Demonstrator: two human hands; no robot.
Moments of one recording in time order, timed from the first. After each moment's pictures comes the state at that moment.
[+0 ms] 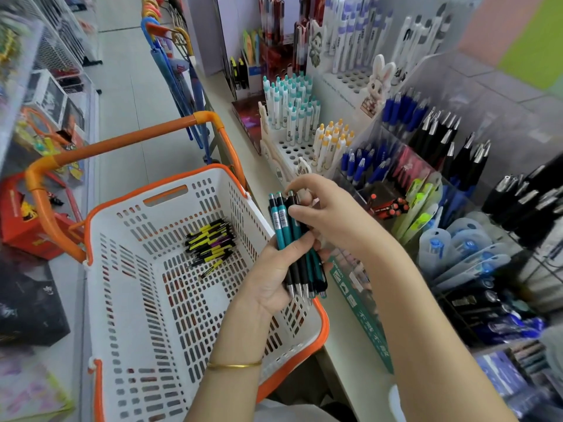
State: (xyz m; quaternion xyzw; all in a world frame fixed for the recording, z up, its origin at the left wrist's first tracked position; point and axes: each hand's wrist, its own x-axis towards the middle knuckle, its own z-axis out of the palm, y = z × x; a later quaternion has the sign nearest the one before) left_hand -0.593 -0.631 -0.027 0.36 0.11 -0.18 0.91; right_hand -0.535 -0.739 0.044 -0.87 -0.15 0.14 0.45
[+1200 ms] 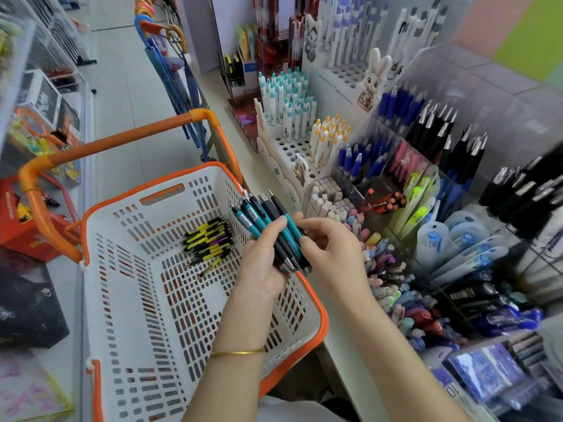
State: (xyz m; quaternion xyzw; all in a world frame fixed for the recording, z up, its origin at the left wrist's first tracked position) left_hand -0.577 -0.626 -0.040 0.31 0.26 -0.10 0.91; right_hand -0.585 -0.734 -0.011 -0.86 -0.02 -0.02 0.50
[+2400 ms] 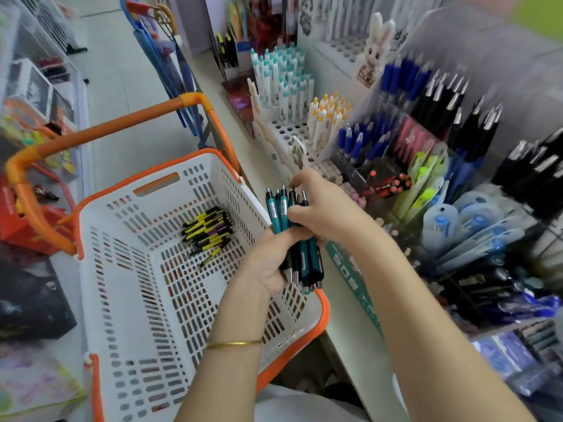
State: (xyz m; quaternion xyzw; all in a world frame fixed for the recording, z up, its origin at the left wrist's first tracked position) left_hand -0.579 -0.632 -0.039 0.46 0.18 -0.20 0.85; right_hand -0.532 -0.734 0.019 -0.91 -0.11 0.16 0.35
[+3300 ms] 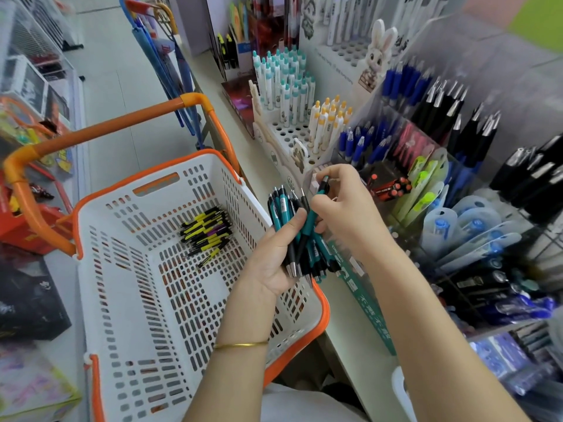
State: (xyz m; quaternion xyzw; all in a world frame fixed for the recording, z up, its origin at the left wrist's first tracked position) left_hand -0.582 -0.633 -0.037 0.36 0.19 -0.21 0.89; right_hand -0.546 -0.746 0.017 -0.84 0.00 0.07 0.54
